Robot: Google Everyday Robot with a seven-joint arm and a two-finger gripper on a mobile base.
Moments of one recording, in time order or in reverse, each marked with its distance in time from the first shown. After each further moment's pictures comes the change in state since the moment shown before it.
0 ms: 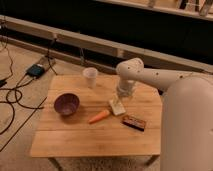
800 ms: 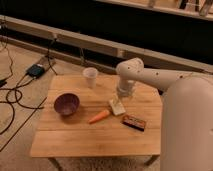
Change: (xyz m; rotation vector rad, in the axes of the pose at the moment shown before) arm 0.004 0.000 0.001 0.005 0.009 -0.017
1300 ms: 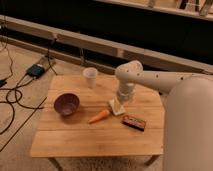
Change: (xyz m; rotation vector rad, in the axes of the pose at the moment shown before) arm 0.043 0.007 0.008 0.031 0.091 -0.252
